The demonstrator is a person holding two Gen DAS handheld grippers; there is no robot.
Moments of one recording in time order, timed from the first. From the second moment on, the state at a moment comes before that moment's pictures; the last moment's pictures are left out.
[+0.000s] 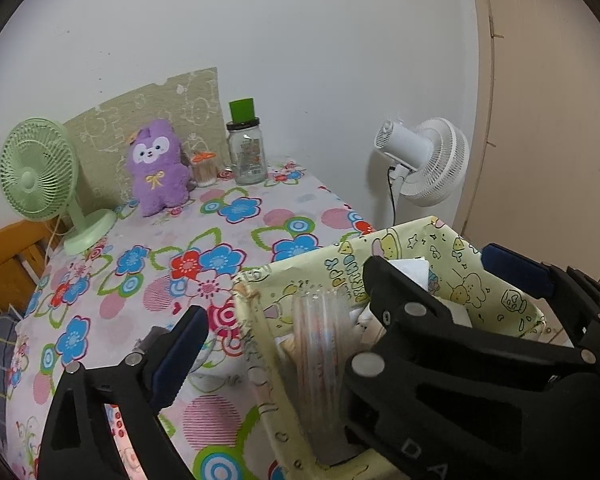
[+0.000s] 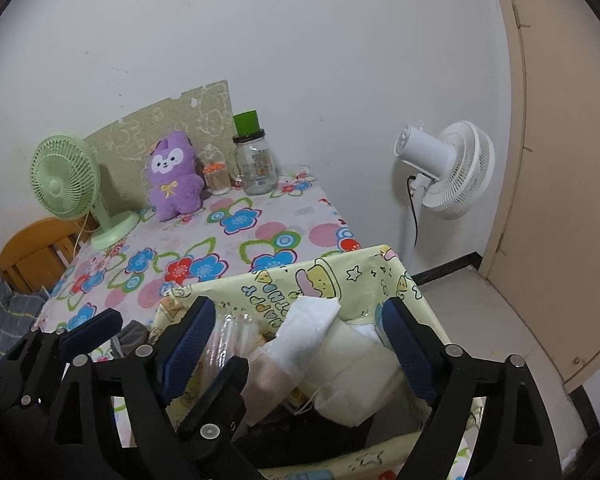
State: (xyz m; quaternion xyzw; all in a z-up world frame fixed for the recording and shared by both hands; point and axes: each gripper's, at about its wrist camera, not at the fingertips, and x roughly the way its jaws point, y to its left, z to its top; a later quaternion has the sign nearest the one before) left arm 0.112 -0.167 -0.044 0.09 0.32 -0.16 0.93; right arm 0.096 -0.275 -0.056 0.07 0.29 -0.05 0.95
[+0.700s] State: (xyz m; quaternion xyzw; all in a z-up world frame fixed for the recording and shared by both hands) left arm 0.075 -0.131 -0.027 0.08 0.29 -0.14 0.94; right arm 0.058 -0.241 -0.040 0.05 0.27 -0.06 0.96
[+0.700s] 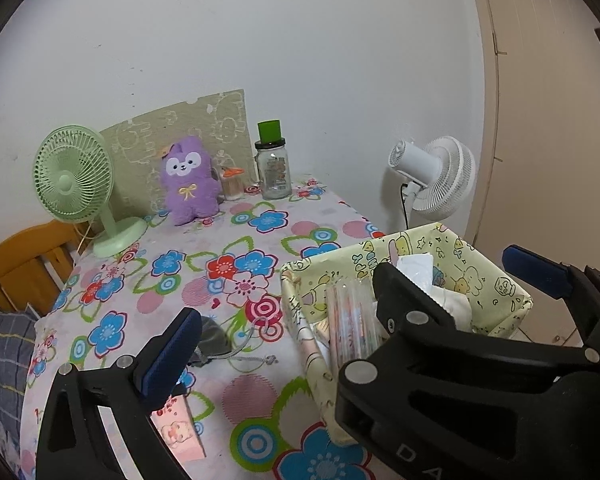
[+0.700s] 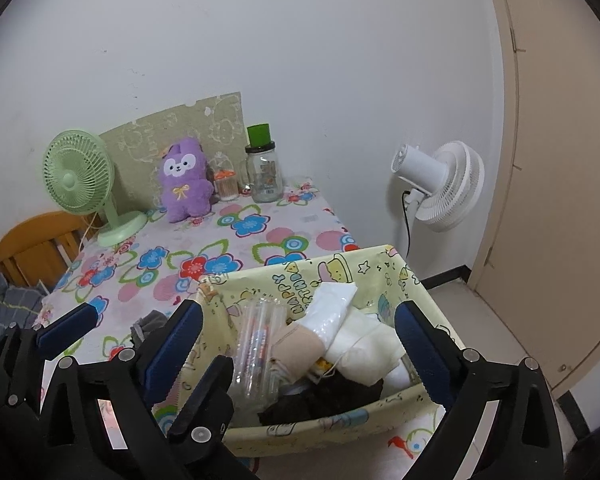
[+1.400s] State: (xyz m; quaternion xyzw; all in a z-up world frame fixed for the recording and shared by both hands) left arm 0.054 -0.075 -0.031 0.06 0.29 -0.14 0.95; right arm 0.036 -0.180 -0.039 0.02 0.26 -0.04 0.96
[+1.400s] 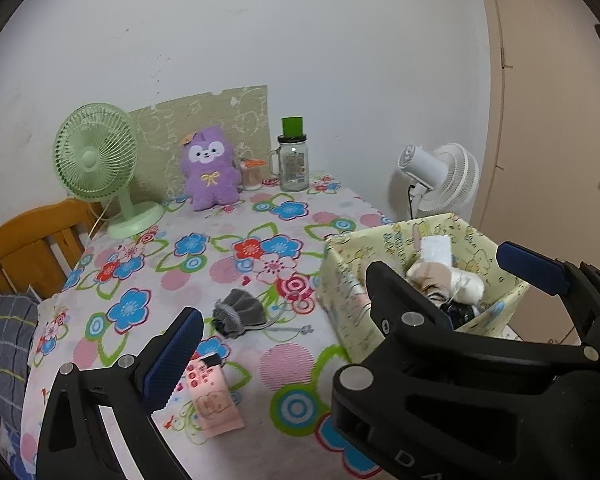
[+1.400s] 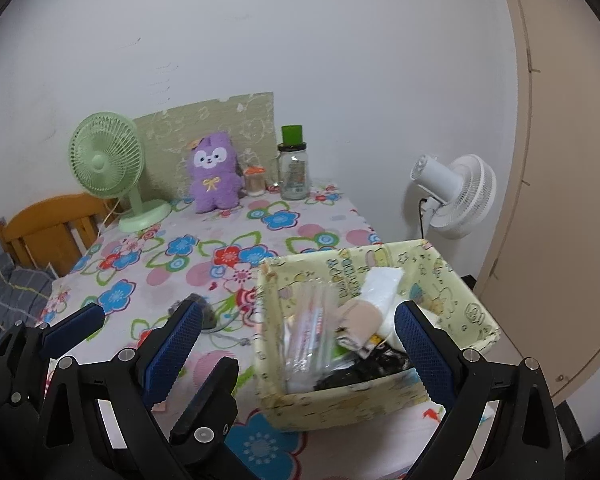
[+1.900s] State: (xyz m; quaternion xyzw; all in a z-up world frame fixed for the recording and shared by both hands) left arm 0.049 -0.029 -0.040 0.05 0.28 -0.13 0.95; right arm 0.037 -0.133 -0.050 0.01 0.26 -0.02 0.96
